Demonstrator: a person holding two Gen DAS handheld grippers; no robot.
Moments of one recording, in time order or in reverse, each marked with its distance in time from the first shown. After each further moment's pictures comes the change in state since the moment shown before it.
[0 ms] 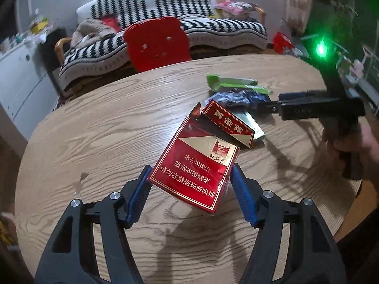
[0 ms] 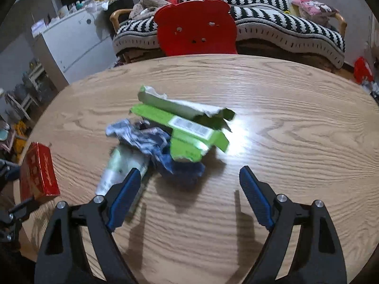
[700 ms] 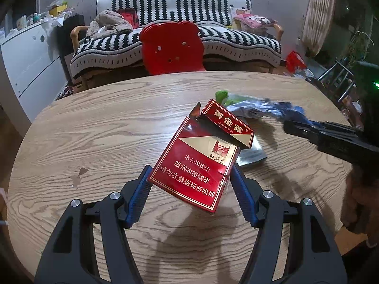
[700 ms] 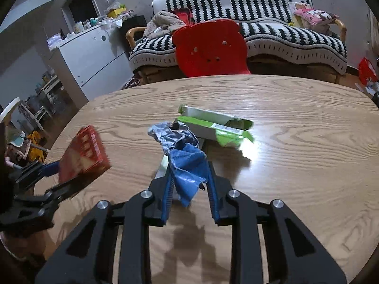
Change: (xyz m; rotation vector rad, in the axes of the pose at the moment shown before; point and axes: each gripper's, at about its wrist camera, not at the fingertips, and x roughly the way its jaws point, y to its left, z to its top) left arm -0.006 -0.001 0.015 -0.123 -0.032 0.008; right arm -0.078 0.019 -0.019 0.018 -0.115 0.069
